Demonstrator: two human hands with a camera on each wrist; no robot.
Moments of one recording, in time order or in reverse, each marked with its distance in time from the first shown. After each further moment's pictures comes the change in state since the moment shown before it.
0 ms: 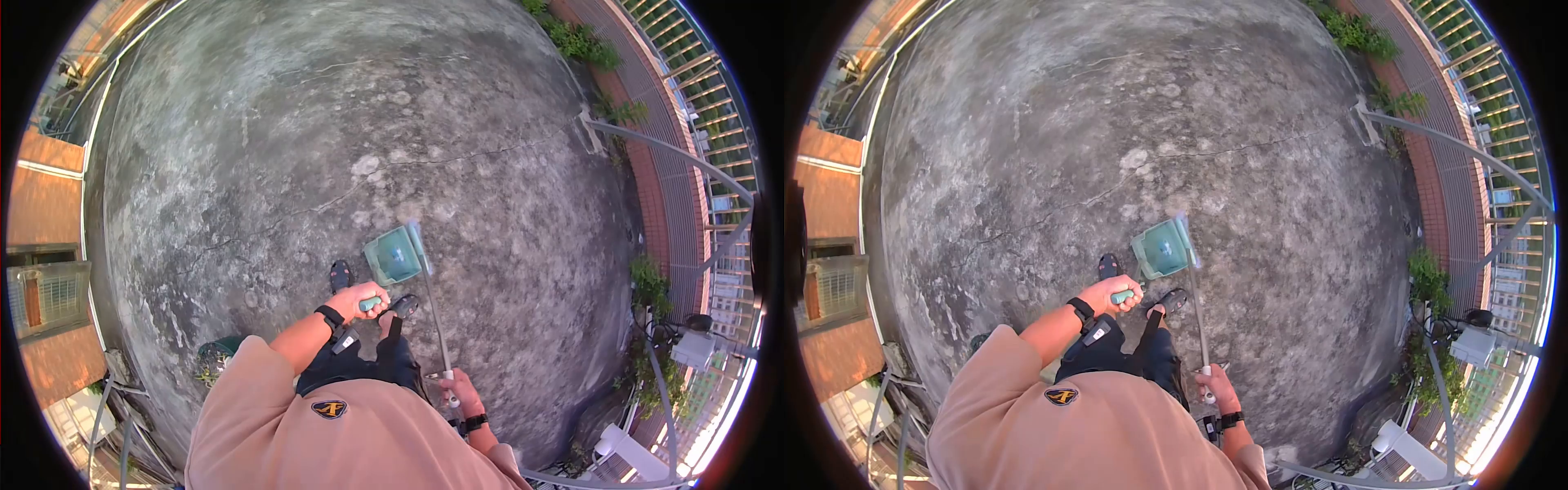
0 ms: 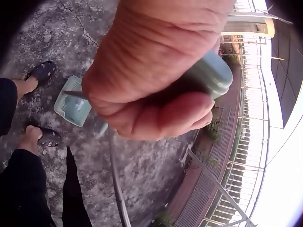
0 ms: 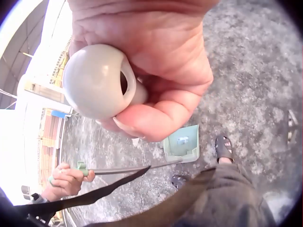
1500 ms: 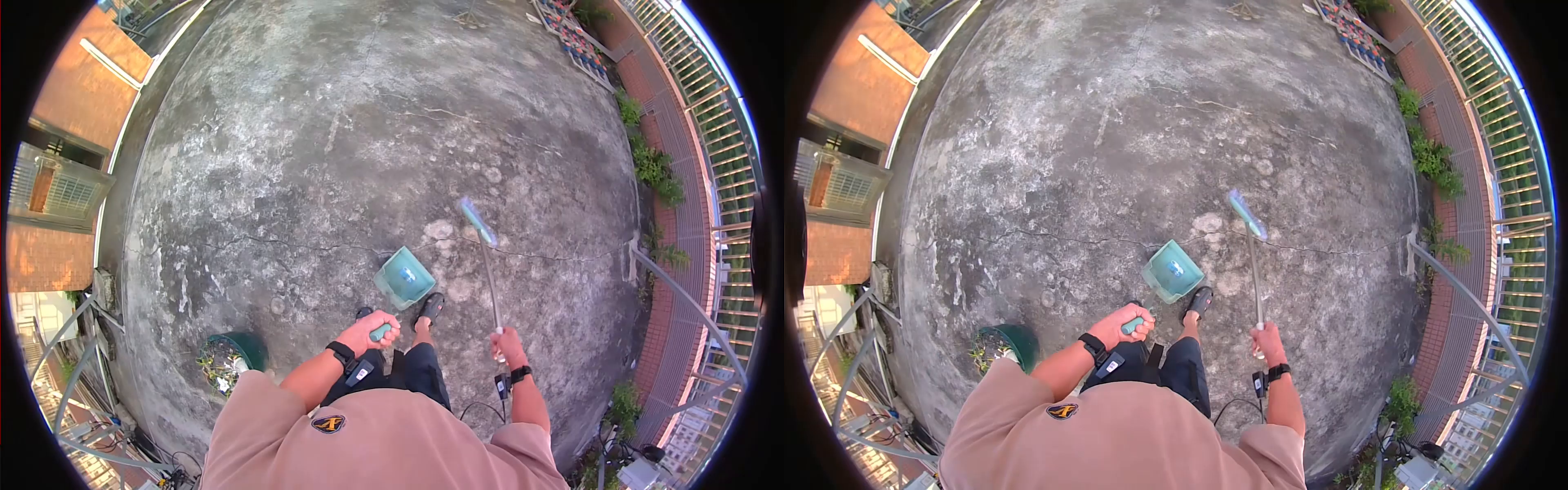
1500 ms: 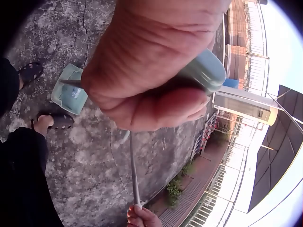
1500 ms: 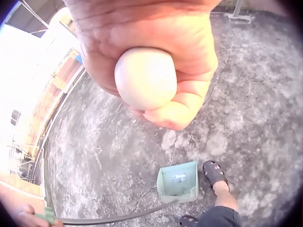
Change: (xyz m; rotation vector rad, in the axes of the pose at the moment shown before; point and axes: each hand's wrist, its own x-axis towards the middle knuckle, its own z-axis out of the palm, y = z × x) left_hand -0.096 0.097 -0.124 -0.584 -0.224 0.215; right_hand 0.189 -0.333 0.089 -0.674 0.203 -0.216
